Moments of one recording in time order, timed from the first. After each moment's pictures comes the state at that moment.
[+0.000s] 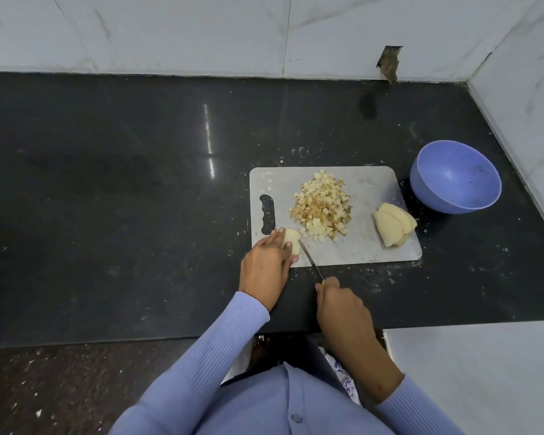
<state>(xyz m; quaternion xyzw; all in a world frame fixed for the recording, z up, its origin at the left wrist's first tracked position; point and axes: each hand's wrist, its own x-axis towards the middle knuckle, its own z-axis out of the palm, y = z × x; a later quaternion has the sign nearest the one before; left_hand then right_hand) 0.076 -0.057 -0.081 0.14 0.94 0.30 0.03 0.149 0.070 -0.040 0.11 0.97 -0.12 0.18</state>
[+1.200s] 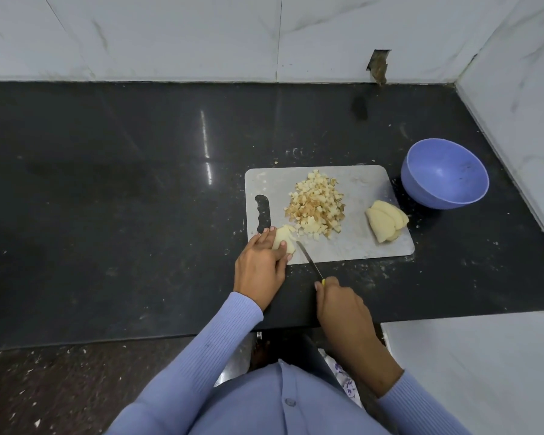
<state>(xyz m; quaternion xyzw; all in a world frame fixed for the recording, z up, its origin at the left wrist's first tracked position) 0.082 -0.056 -0.092 0.15 0.94 0.28 -0.10 0.157 0.078 -0.046 0.13 0.97 -0.14 0.15</state>
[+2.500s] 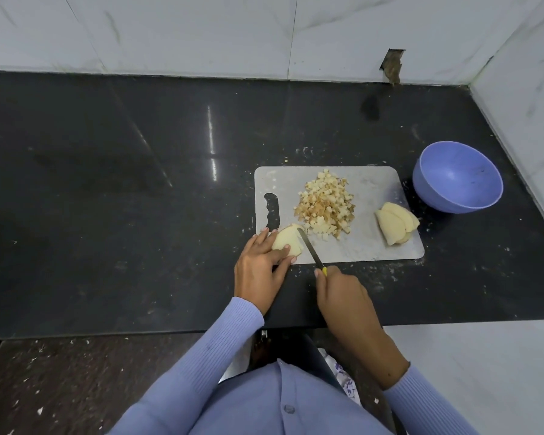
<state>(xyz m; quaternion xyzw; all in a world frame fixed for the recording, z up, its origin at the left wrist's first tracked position) 0.089 -0.070 -0.100 0.12 0.92 0.35 -0.11 0.142 0.069 -0.032 0.11 0.97 -0.19 0.12</state>
